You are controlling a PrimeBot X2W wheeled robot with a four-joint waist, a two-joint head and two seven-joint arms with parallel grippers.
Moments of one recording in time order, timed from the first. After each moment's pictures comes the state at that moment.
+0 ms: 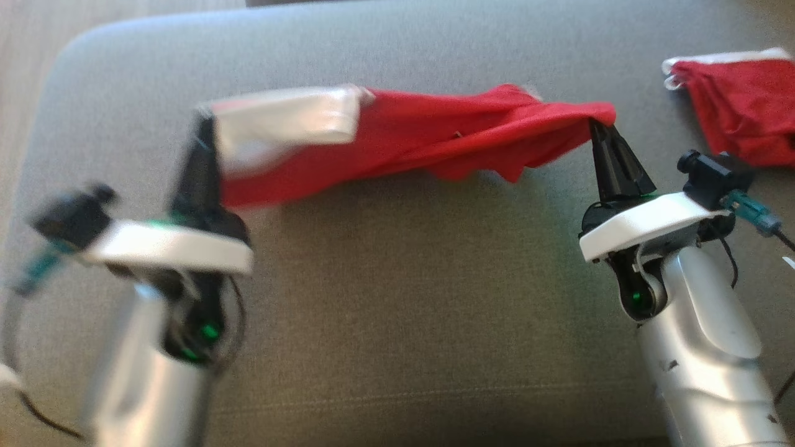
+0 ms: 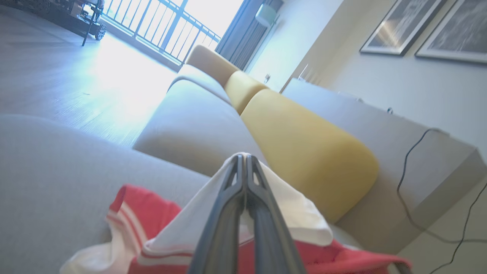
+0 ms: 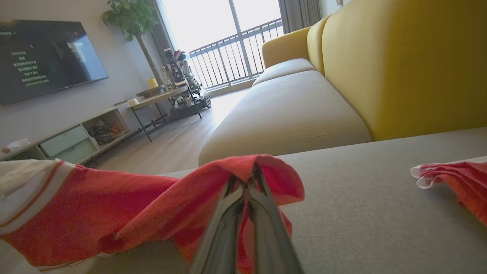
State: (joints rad) left arm -0.30 0.07 -0.21 0.16 -0.66 -0.07 -0.21; right arm -0.50 -0.06 0.04 0.53 0.33 0.13 -0.26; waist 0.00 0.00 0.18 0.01
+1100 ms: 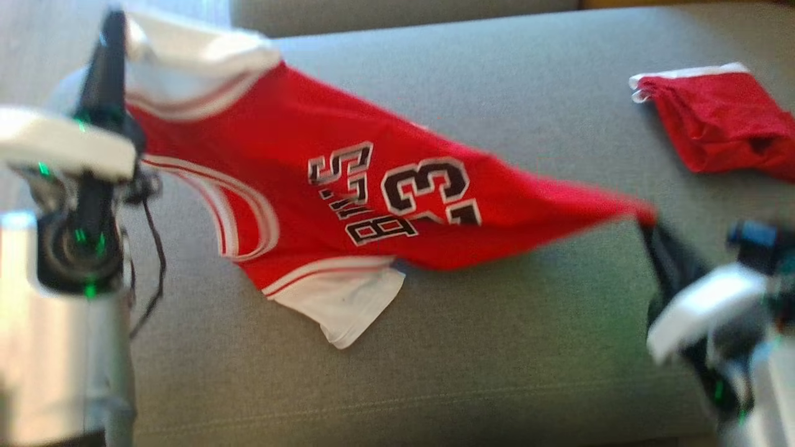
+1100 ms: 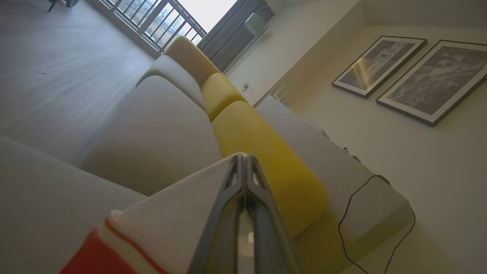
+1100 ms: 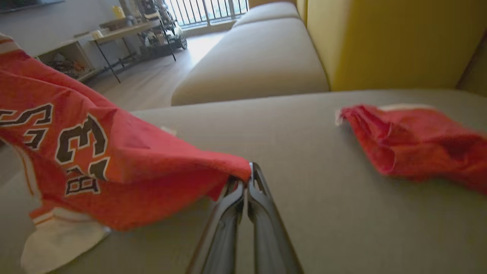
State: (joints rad) left arm -0.51 0.15 -0.01 0.07 -1.01 0.05 0.17; right arm -0.14 -0.21 -0.03 0.11 0.40 0.13 0.13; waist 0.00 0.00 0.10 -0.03
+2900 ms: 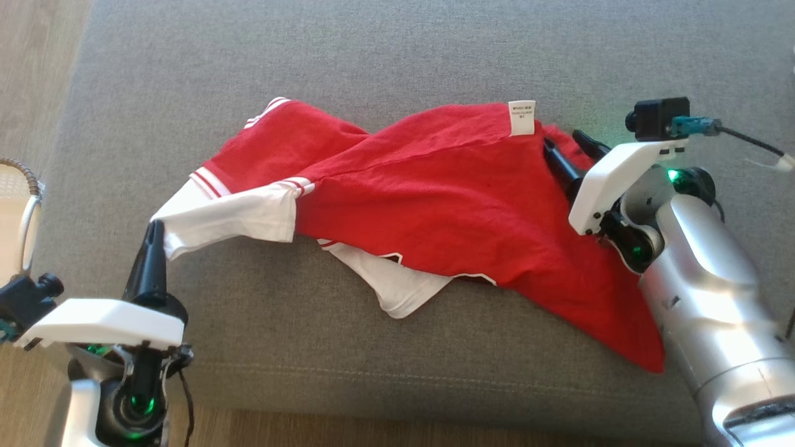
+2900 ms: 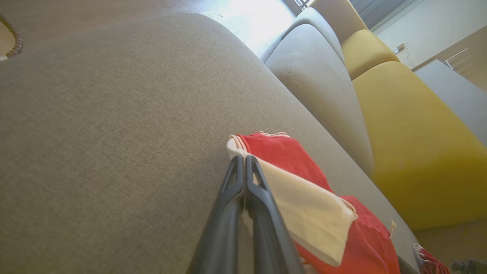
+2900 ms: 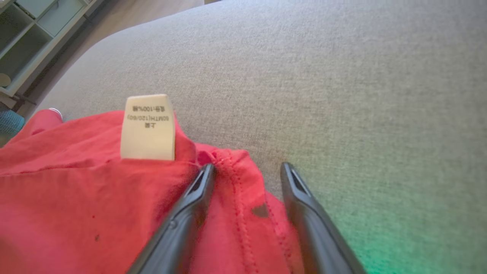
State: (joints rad) left arm -0.06 0.14 -0.03 0.01 -0.92 0.06 0.04; right arm -0.76 -0.12 0.21 0.92 0.45 0.13 0.09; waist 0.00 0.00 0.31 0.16
